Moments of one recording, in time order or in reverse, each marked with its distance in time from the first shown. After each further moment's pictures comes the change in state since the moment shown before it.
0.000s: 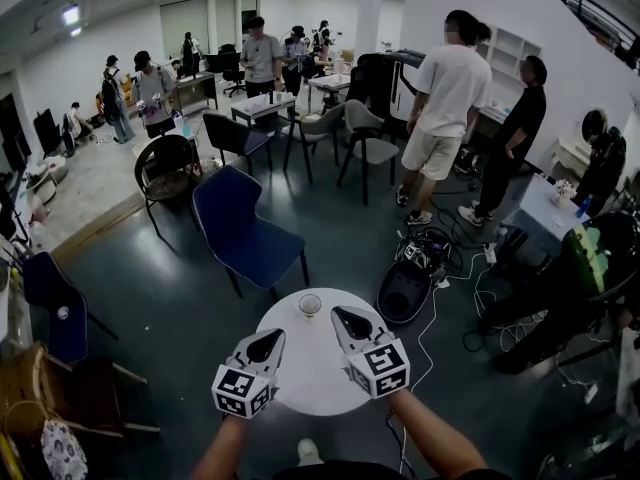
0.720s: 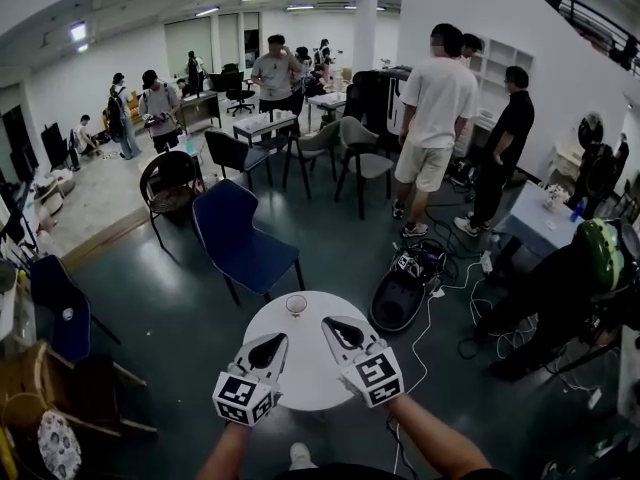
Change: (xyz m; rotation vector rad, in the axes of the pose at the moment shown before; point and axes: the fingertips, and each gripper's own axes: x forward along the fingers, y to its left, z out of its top) left arm -0.032 -0.122 0.035 0.041 -0.080 0.007; right arm -0.113 0.020 0.012 -0.102 -0.052 0.075
